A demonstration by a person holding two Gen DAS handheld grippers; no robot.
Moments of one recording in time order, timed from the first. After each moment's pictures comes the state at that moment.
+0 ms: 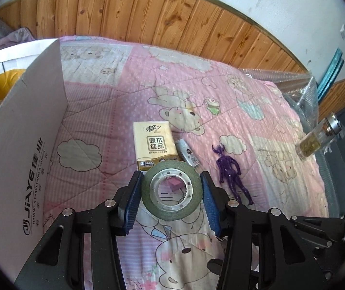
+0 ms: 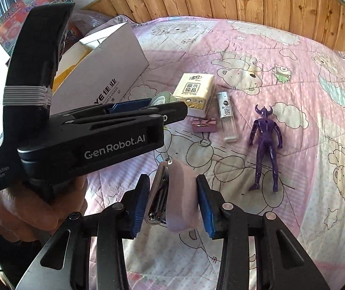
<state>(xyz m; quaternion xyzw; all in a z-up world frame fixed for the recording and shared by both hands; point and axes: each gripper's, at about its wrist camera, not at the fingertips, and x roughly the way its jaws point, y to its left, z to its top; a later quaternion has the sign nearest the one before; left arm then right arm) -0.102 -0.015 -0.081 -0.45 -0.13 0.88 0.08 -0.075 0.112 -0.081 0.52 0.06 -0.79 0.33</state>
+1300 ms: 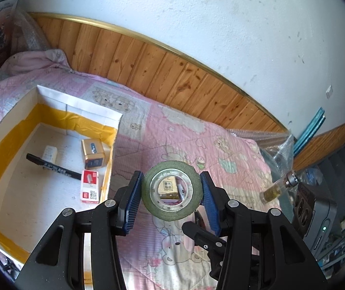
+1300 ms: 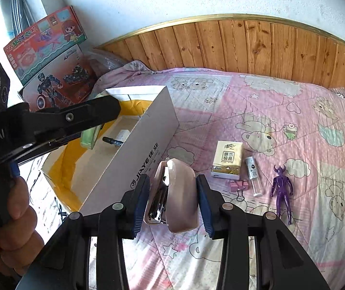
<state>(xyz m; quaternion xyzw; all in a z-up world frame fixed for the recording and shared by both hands) -0.027 -0.122 0.043 -0.35 -0.23 0.91 0.06 -0.050 0.049 0.000 0.42 0.02 -0.84 0.33</state>
